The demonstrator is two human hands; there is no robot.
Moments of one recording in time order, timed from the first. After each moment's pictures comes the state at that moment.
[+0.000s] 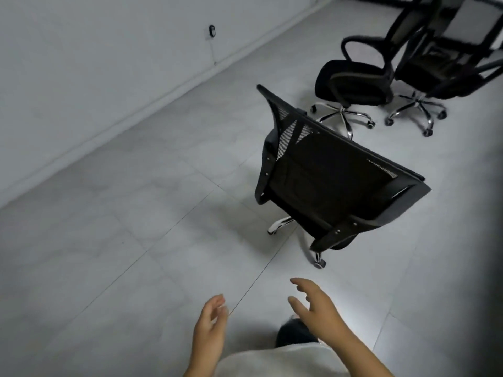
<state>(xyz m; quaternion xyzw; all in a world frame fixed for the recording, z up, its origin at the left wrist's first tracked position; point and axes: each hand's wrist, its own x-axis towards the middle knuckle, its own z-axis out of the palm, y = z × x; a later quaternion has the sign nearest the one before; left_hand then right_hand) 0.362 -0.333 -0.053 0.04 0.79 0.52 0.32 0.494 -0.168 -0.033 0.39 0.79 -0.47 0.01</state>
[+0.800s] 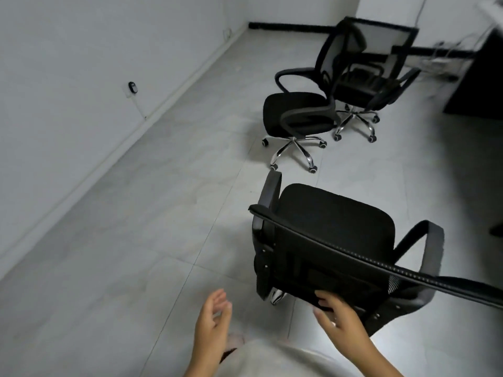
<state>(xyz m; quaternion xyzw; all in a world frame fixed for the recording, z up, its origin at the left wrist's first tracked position) 0.072 -0.077 -0.035 0.25 0.76 0.49 0.34 0.292 0.008 -0.024 0.56 0.69 -0.45 -0.12</state>
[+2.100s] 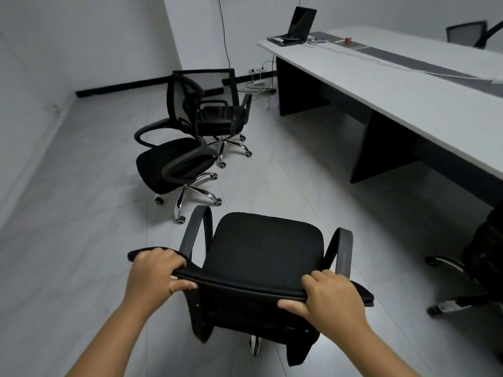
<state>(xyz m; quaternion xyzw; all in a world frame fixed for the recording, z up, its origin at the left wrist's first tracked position) 0.004 0.169 0.083 0.89 0.41 0.20 -0.06 0.277 0.043 0.065 0.69 0.69 0.15 -0.16</state>
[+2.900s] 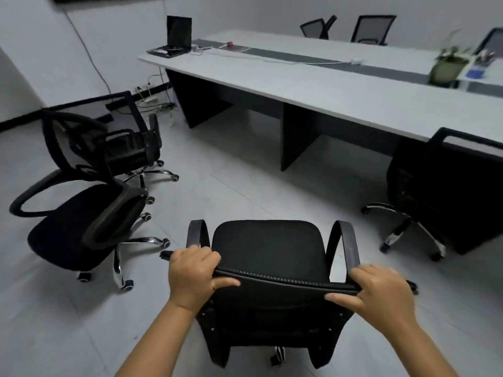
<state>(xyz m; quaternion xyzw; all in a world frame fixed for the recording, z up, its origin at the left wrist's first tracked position) 0.061 0.332 0.070 0.92 0.17 0.34 -0.06 0.237 0.087 0.070 0.84 0.46 0.21 -0.17</state>
